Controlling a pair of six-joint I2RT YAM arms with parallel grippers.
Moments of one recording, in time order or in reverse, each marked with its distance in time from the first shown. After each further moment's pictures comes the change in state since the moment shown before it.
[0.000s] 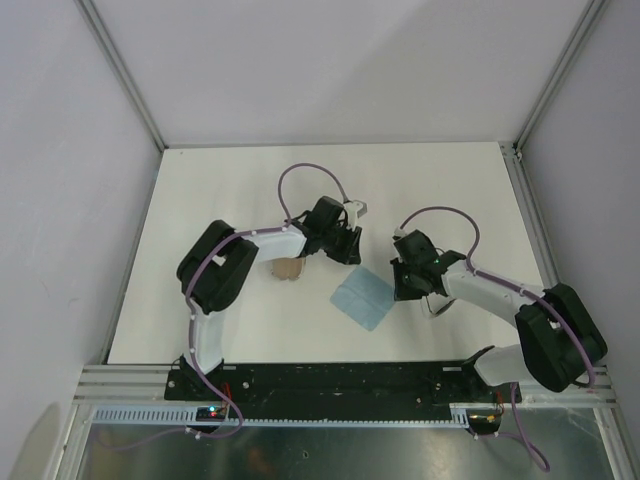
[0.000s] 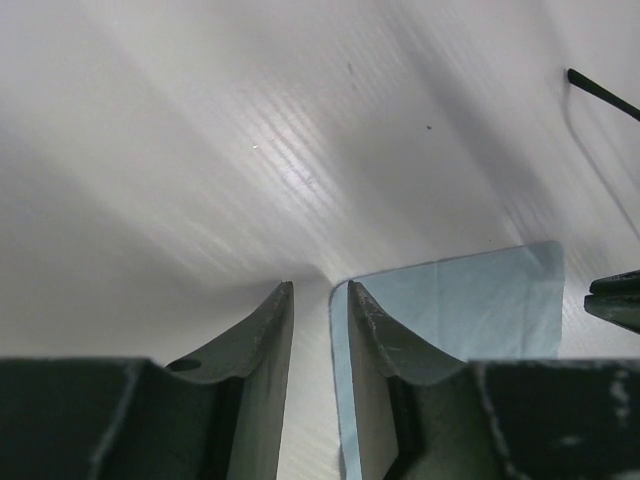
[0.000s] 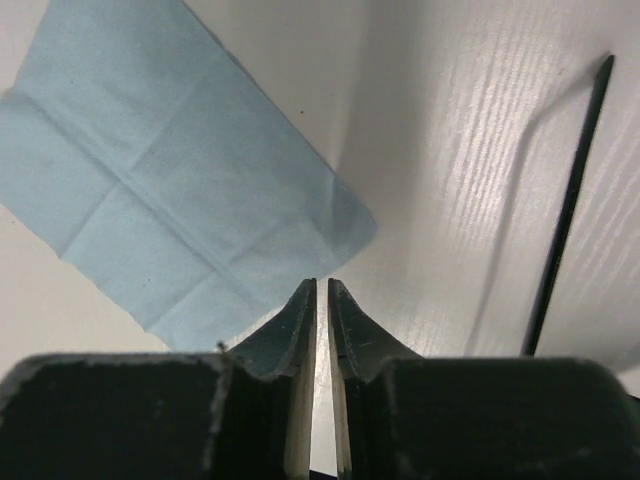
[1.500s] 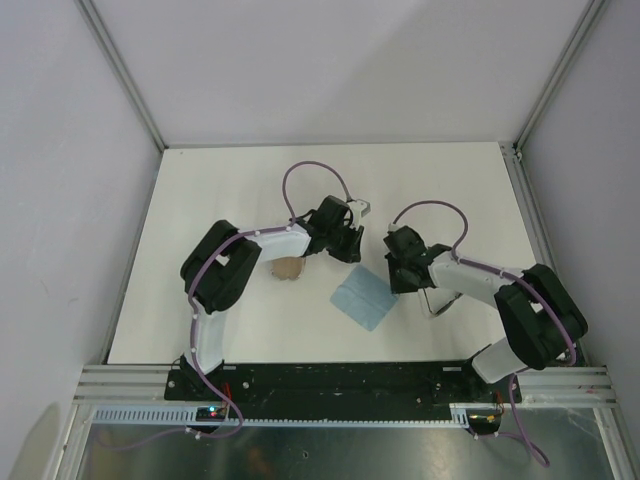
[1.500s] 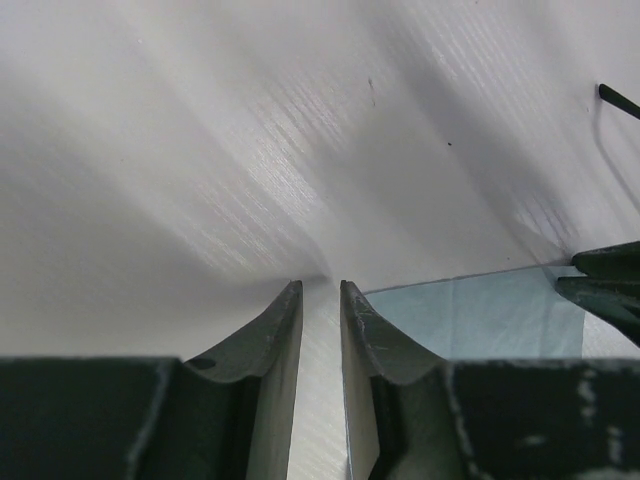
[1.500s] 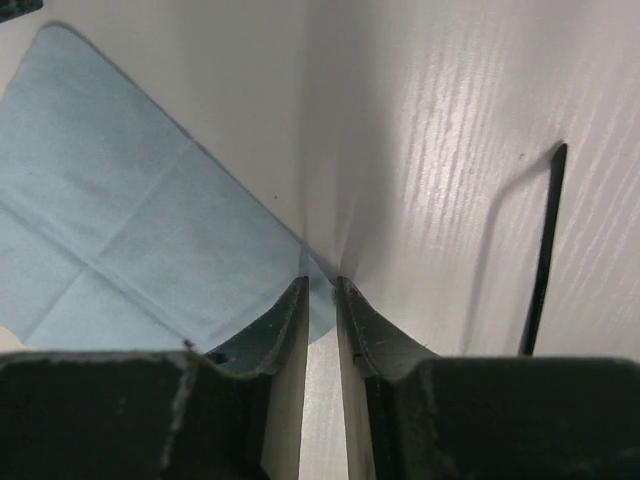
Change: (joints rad) left arm -0.019 0.024 0.052 -0.043 -0.080 0.014; right arm 0.009 0.128 0.065 0.042 0.112 -0.006
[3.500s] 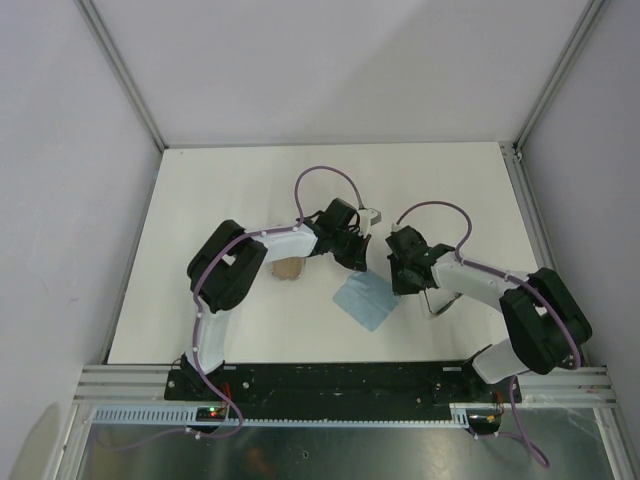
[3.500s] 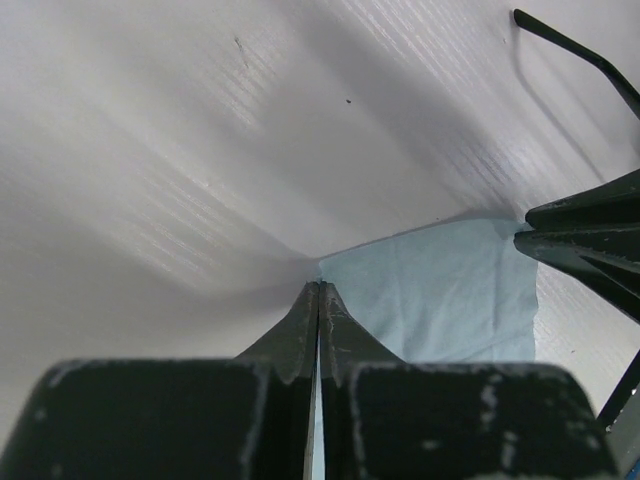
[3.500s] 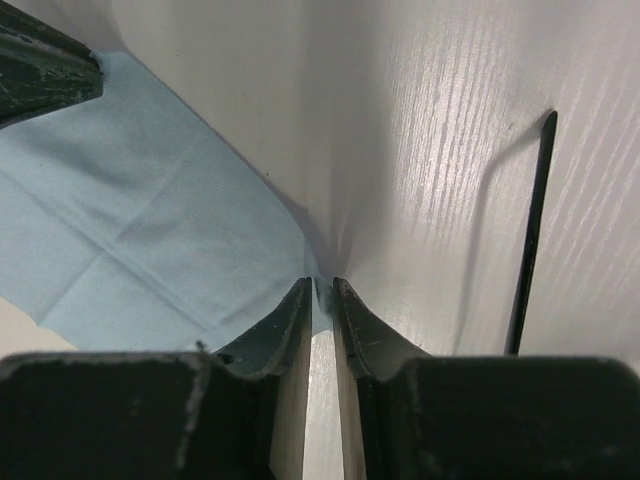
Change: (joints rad) left arm -0.038 0.035 0.049 -0.079 0.146 0.053; right arm 0.003 -0.022 0.001 -0.044 0.000 0.027
